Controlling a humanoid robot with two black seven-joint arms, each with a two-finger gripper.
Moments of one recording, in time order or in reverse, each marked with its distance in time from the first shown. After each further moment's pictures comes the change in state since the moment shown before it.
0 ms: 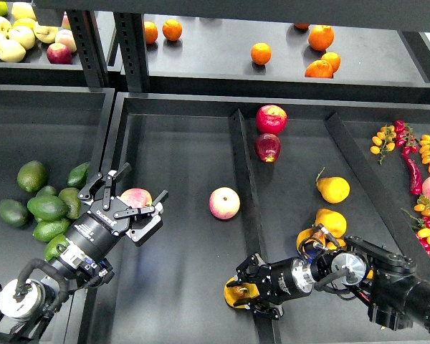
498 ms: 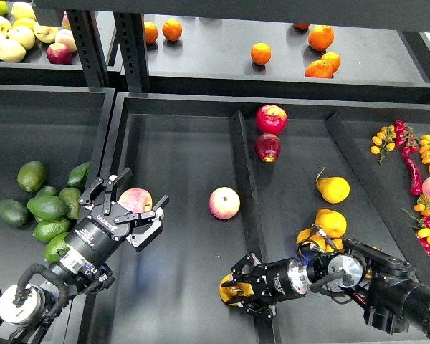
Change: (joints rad) left arm 0.007 0.000 0.004 -0.003 0.002 0.000 0.000; right arm 0.000 -0.002 0.106 0.068 0.022 -0.001 -0.001
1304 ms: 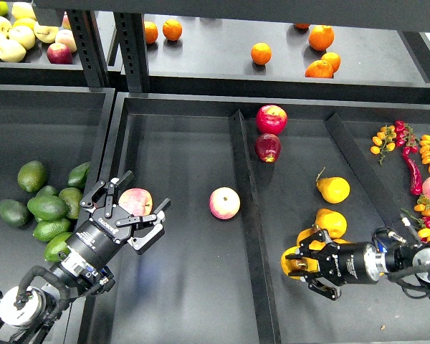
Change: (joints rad) left arm 0.005 0.000 0.008 0.001 0.003 0.000 0.000; right arm -0.097 -0.391 0.101 0.210 0.003 0.001 0.000
